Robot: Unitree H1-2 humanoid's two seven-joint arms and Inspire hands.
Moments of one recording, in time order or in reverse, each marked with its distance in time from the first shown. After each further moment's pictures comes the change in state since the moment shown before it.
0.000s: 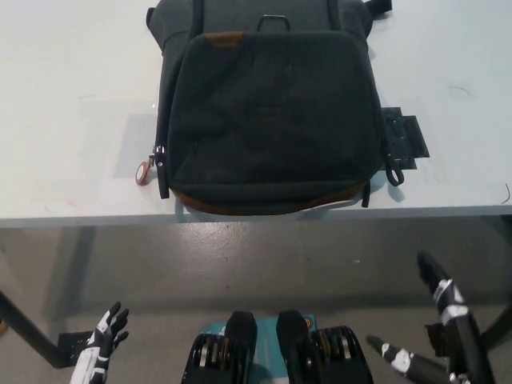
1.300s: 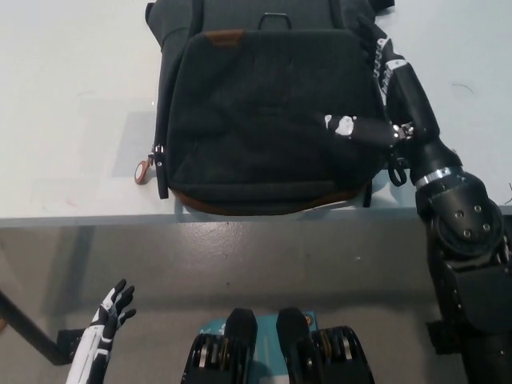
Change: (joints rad) left_arm -0.059 0.008 -0.001 0.009 -0.005 -0.020 -0.026; right_arm -0.800 0.002 -0.047 0.360 0.099 0.383 0.104
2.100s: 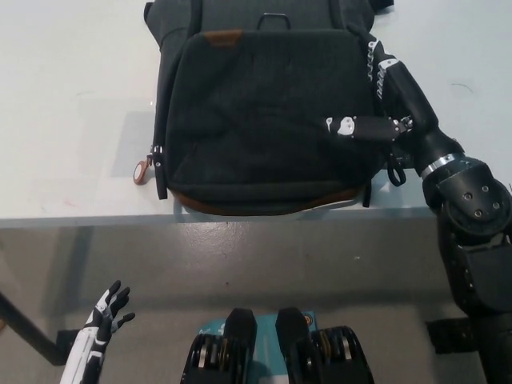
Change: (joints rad) left_arm 0.005 0.000 0.030 -0.002 -0.042 0.000 -0.050; right_arm -0.050 -0.051 -0.002 0.123 0.048 0.014 0.091
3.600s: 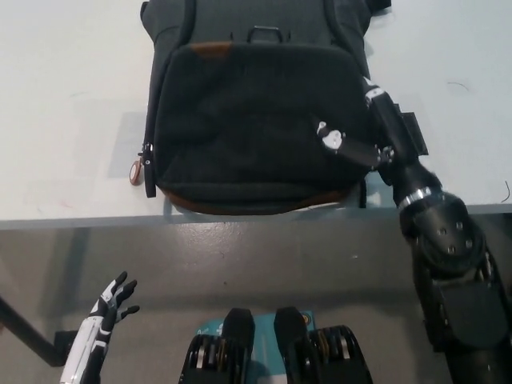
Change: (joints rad) left_arm -0.038 0.012 -0.005 0.010 0.049 0.000 0.002; right_arm 0.147 0.091 0.025 -0.129 -0.062 -0.054 -0.099
